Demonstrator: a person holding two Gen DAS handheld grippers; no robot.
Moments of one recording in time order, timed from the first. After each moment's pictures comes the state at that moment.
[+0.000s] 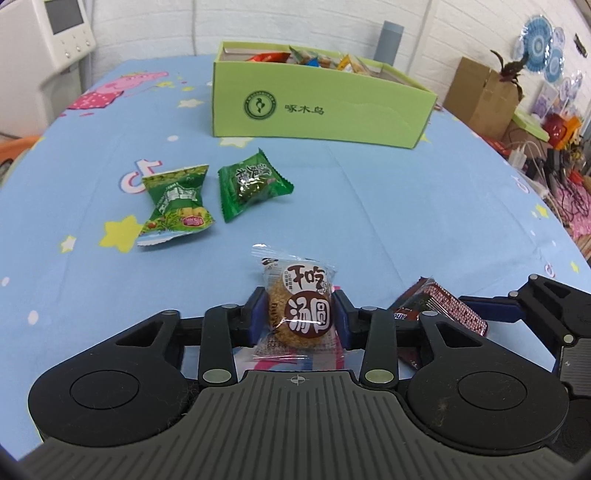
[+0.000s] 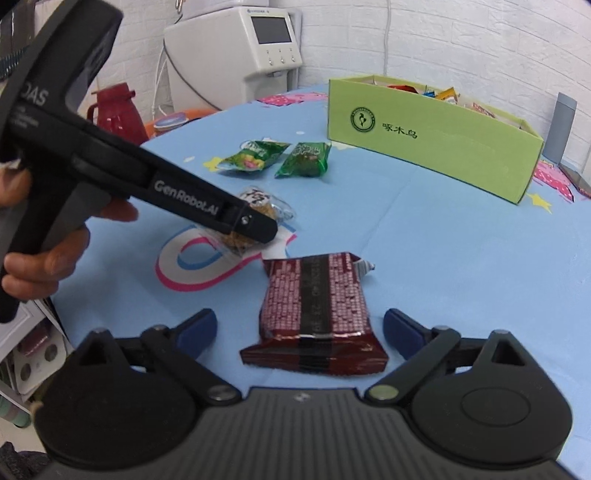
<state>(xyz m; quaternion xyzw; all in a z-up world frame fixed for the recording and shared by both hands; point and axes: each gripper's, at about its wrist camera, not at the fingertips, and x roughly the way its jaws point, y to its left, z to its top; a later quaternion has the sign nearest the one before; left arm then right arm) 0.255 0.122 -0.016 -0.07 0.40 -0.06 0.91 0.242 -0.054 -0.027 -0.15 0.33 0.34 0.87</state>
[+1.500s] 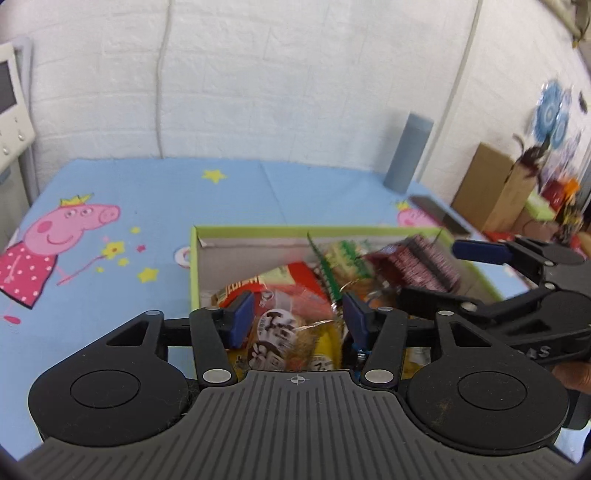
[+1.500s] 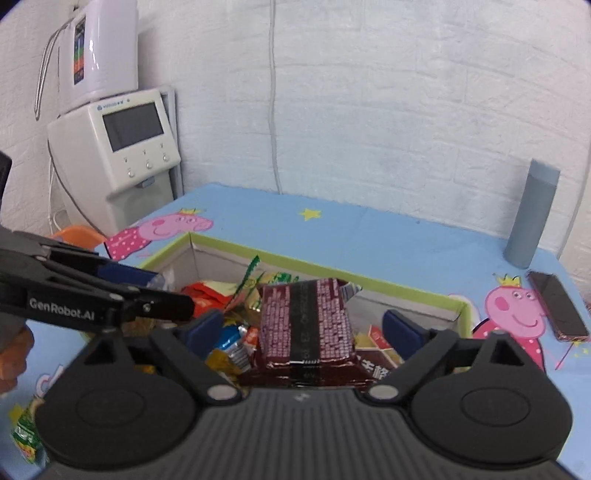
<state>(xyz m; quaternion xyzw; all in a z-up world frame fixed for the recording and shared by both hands) 0.505 0.176 0.059 -0.09 0.31 -0.09 0.94 0.541 -0.039 0.069 -0.08 0.24 0.27 0.93</state>
